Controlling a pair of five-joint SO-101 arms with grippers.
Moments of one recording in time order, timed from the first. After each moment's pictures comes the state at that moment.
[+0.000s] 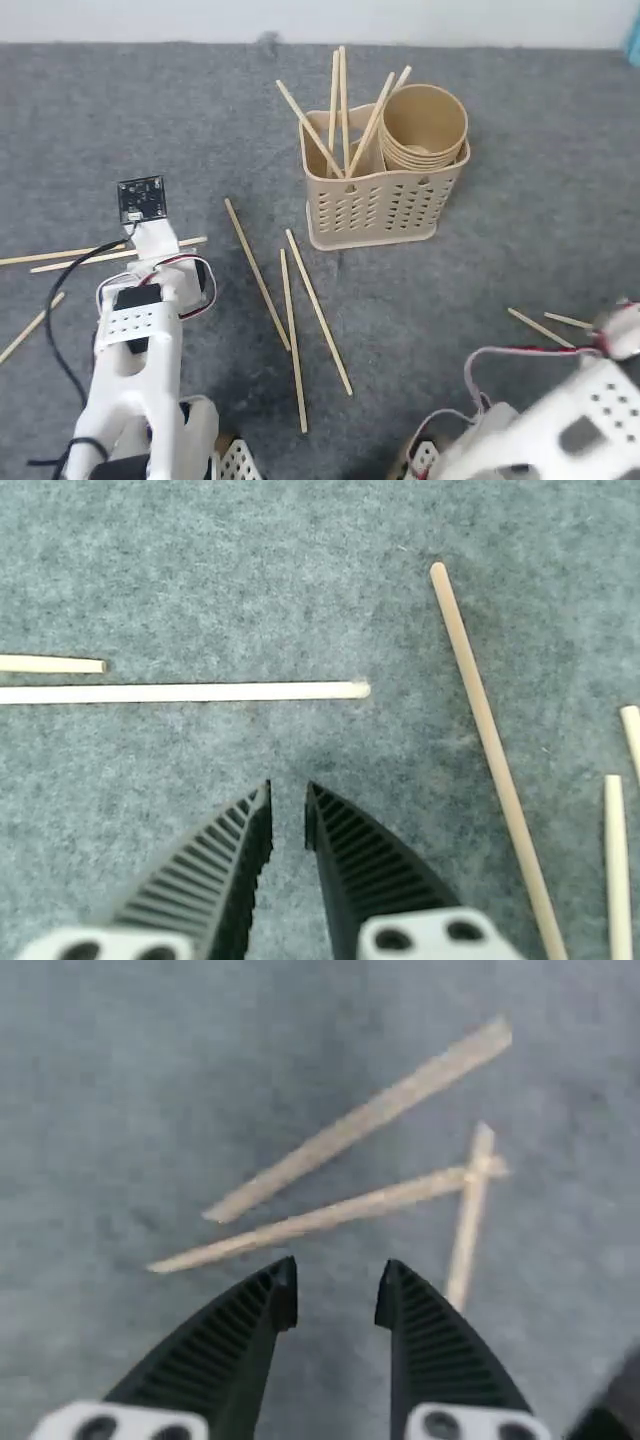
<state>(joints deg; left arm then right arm) -17.8 -32.9 70.3 35.3 4.4 52.7 -52.9 38.1 83.4 1.5</state>
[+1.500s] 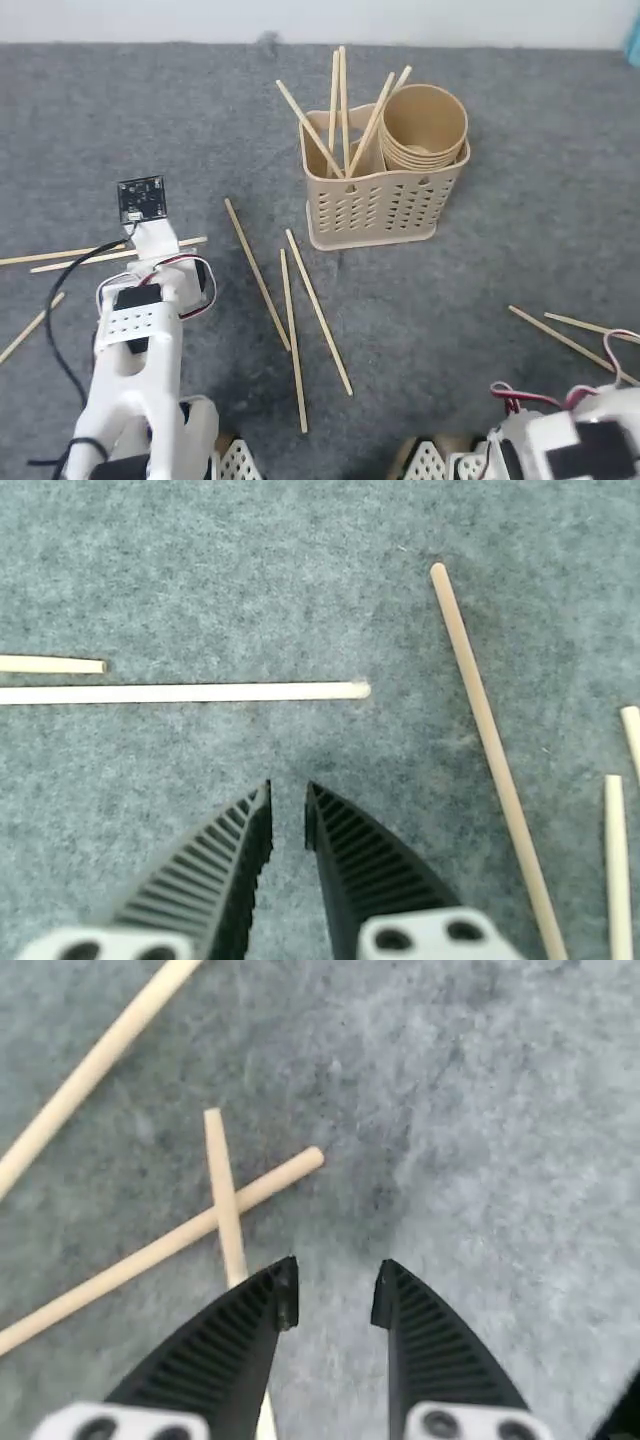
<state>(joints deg) -17.8 -32.9 70.3 35.3 4.4 73.7 -12.3 46.9 44.3 12.4</state>
